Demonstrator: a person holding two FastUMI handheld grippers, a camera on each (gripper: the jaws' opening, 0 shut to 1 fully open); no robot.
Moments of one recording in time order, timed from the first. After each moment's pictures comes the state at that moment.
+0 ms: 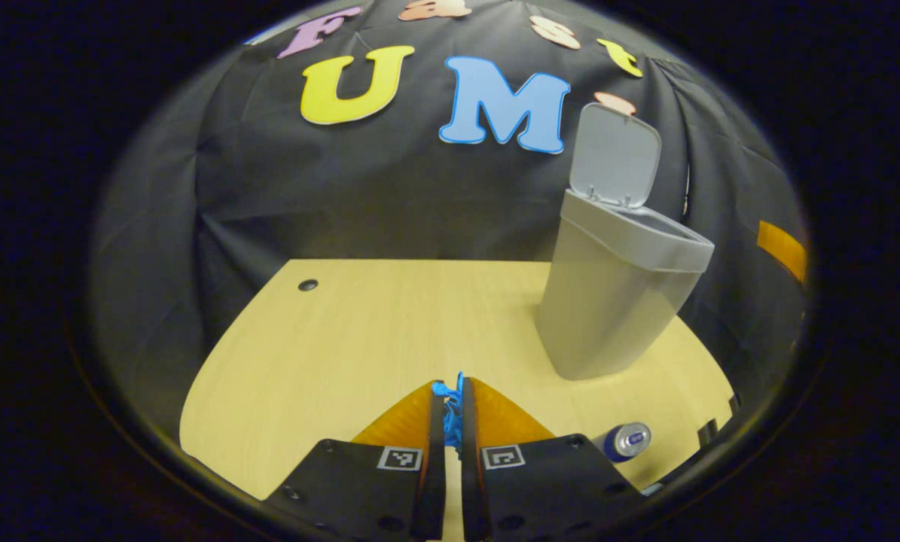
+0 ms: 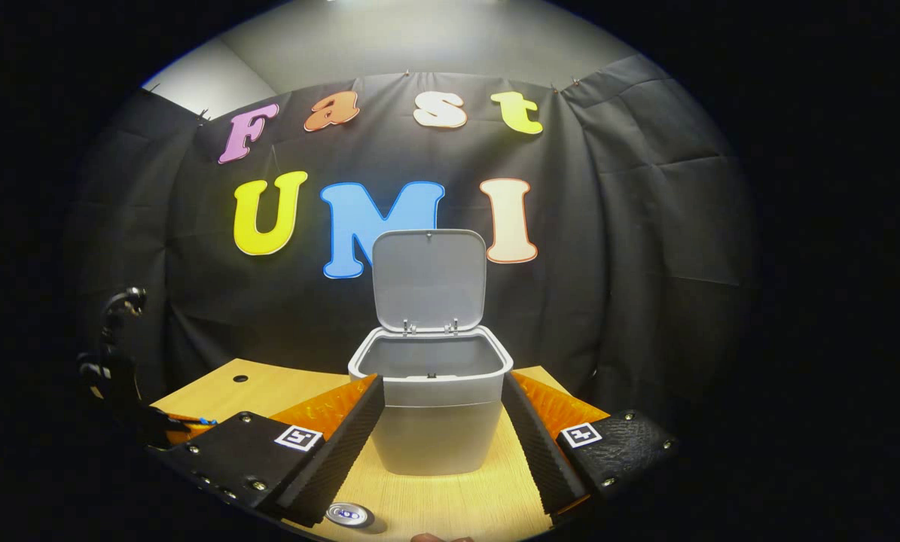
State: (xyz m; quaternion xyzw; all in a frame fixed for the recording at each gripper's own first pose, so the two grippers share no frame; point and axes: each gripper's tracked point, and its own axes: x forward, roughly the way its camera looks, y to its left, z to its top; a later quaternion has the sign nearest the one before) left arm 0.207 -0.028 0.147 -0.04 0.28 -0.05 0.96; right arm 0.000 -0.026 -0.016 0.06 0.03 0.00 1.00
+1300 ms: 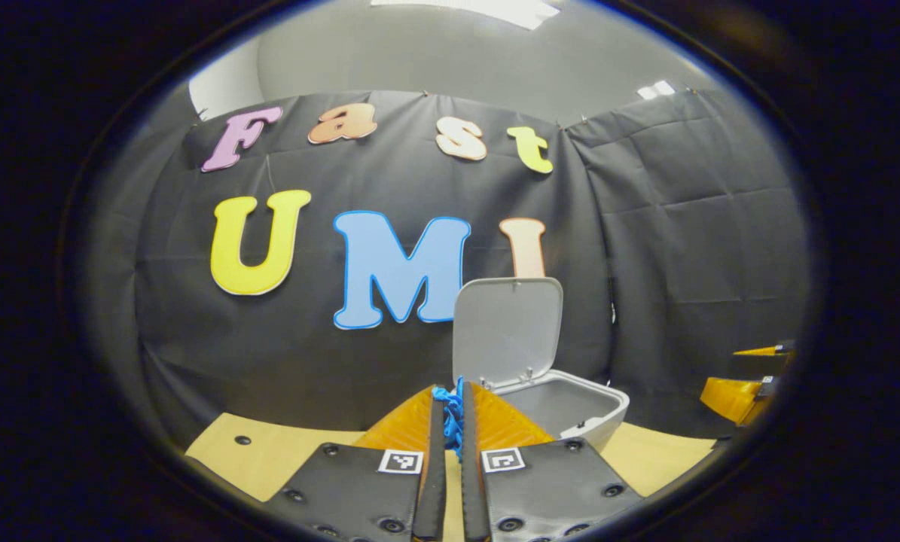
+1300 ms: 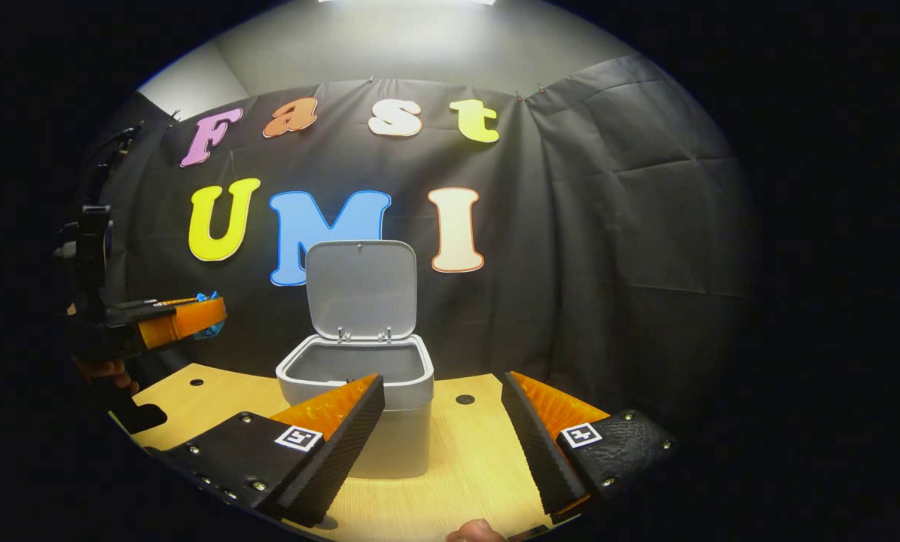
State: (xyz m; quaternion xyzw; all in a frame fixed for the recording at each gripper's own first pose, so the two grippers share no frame) left arm 0.295 -0.182 0.351 -0.02 -0.02 -0.18 0.98; right arm -0.010 -0.103 -0.018 0.05 0.02 -0.08 1.00
